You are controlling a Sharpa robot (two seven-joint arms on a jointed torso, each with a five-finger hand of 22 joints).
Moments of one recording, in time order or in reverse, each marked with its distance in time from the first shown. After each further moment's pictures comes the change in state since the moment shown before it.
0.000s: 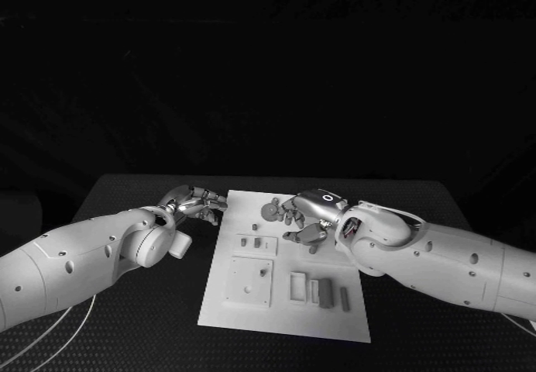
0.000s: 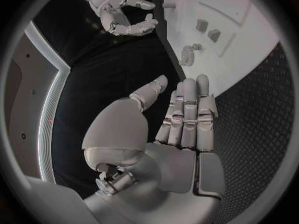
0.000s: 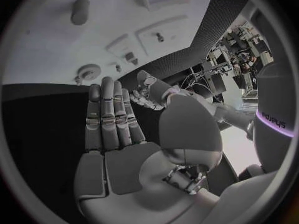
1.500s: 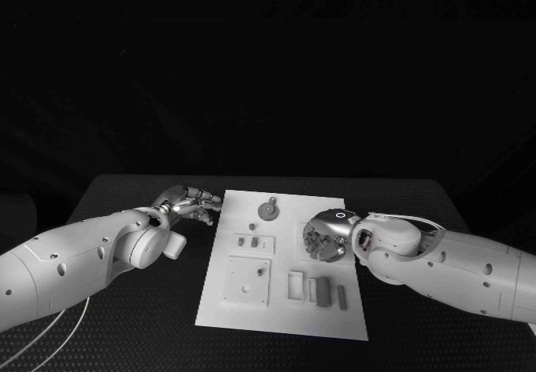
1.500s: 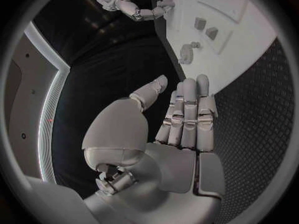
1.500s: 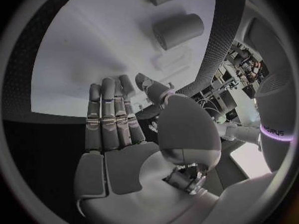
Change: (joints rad) left arm 0.000 -0.006 0.000 -0.003 0.002 0.000 0.001; left_hand 0.000 0.000 0.000 0.000 0.000 0.002 0.002 0.000 0.000 -0.002 0.002 0.000 0.000 0.000 0.000 -0.004 0.002 0.000 0.000 0.000 -0.004 0.001; right arm -0.034 -0.068 -0.032 -0.009 -0.096 0.218 -0.079; right_hand 0.012 0.040 0.006 0.010 0.000 0.019 -0.018 0.029 -0.008 0.002 -0.005 0.002 0.020 -0.016 -0.008 0.111 0.014 0.009 0.009 -0.009 0.041 0.000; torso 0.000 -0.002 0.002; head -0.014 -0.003
